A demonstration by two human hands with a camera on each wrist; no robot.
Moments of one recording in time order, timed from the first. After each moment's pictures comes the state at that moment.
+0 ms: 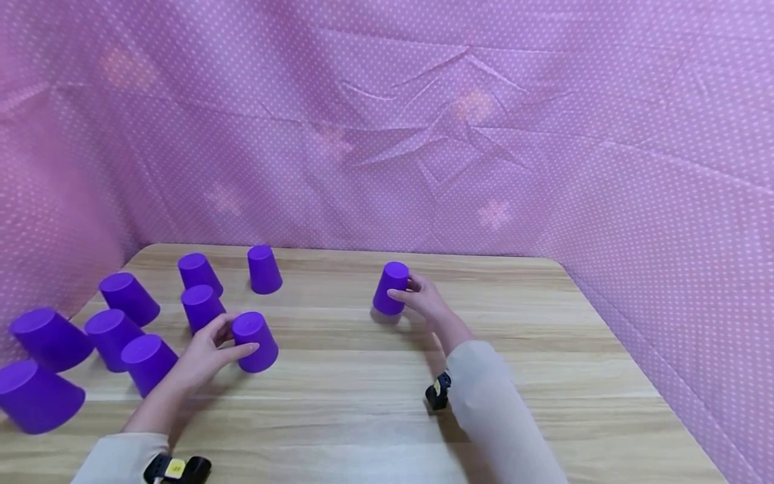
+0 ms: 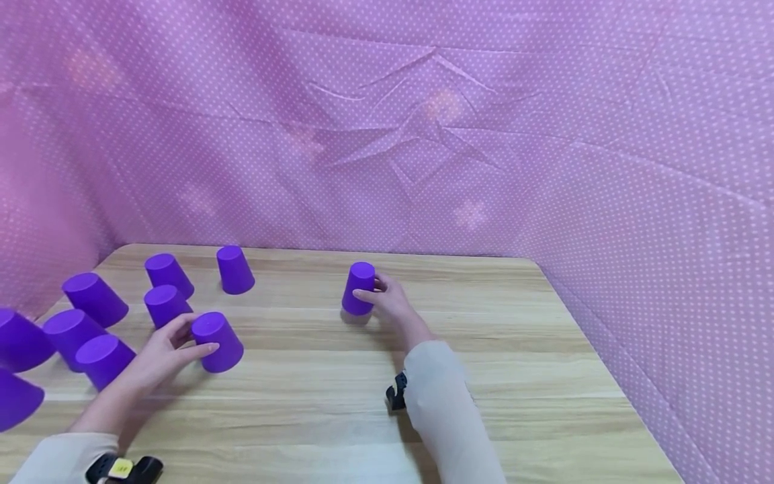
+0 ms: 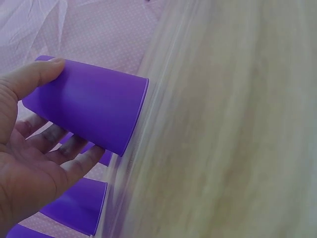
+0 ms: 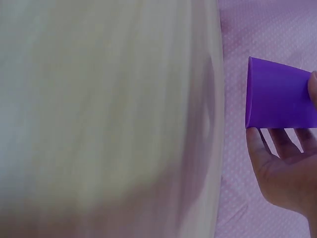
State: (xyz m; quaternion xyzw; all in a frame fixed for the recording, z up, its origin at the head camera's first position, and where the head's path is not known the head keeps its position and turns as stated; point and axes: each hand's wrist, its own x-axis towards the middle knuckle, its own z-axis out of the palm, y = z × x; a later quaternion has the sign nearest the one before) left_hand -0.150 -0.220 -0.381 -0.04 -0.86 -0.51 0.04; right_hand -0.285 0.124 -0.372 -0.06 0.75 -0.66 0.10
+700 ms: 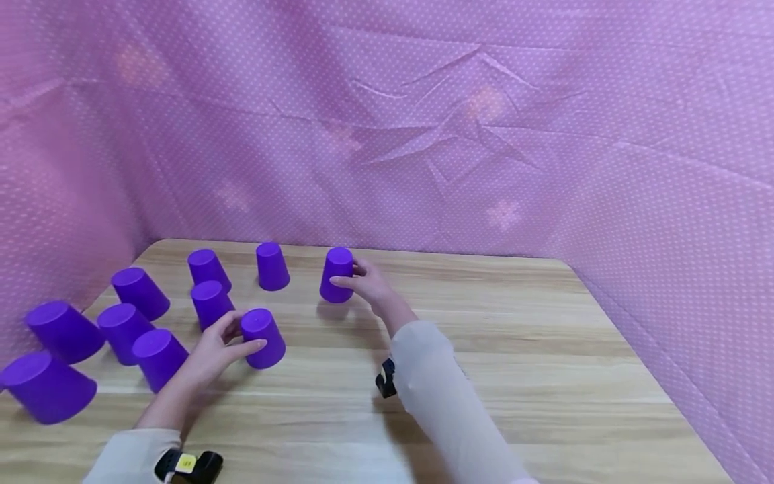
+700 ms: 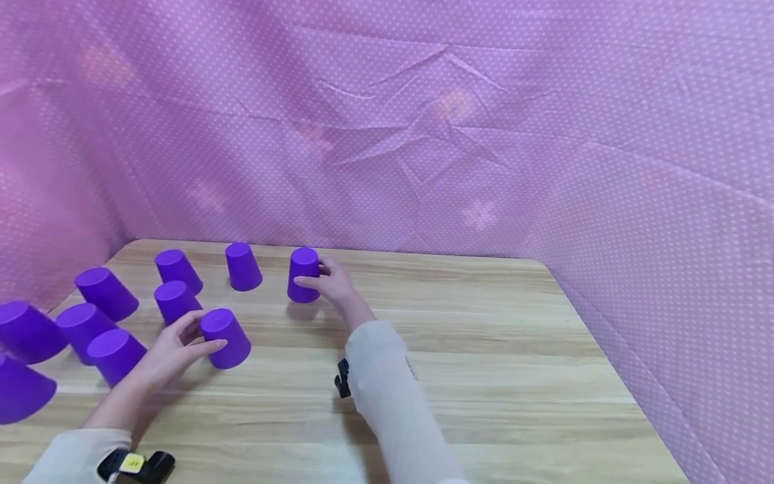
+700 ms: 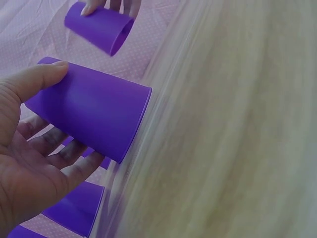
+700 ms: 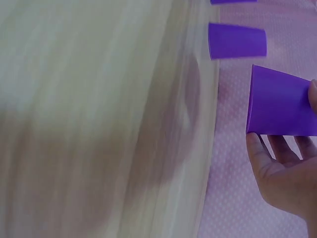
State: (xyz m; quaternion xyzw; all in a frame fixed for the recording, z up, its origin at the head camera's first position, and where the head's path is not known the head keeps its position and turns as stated) left_hand -0.151 -0.221 -0.382 -0.03 -0.84 -0.53 0.04; right_hand -0.284 0.019 -0.345 -0.10 0.75 -0.64 0.13
